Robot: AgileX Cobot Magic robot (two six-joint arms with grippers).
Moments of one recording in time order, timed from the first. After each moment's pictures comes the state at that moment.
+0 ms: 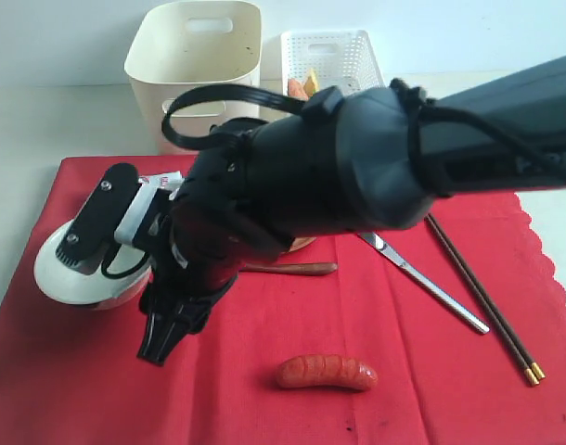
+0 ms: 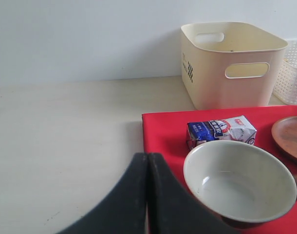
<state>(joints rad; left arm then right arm) -0.08 0.01 0.00 -0.03 0.27 0.08 1.19 1.93 -1.24 -0.27 0.52 0.03</state>
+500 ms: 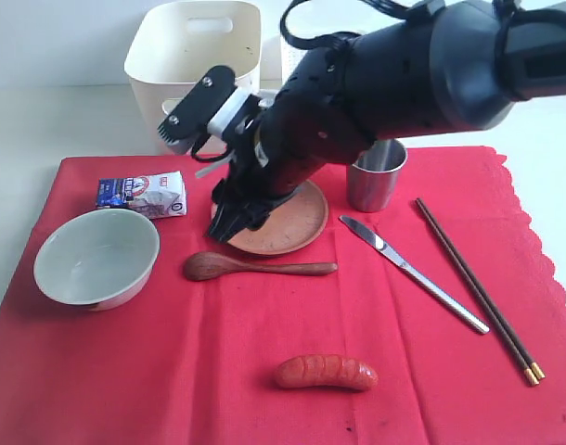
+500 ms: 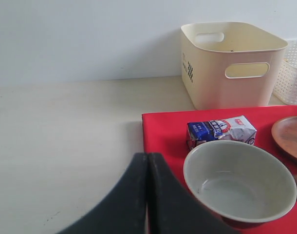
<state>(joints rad) -0.08 0.01 0.00 -0.03 0.27 0.08 0.94 1.90 -1.24 -0.34 0.44 0.08</state>
